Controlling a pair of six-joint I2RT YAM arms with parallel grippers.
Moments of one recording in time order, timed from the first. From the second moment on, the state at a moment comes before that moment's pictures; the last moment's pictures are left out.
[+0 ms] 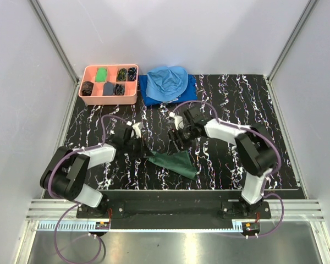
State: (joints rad) left arm -0.40 1.47 0.54 0.08 0.48 -0.55; right arm 0.59 1.89 1.15 -0.36 -0.78 0.15
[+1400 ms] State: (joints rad) left arm -0.35 1.50 0.73 -0.26 0.47 -0.51; right arm 0.93 1.71 0.94 -0.17 -0.19 0.07
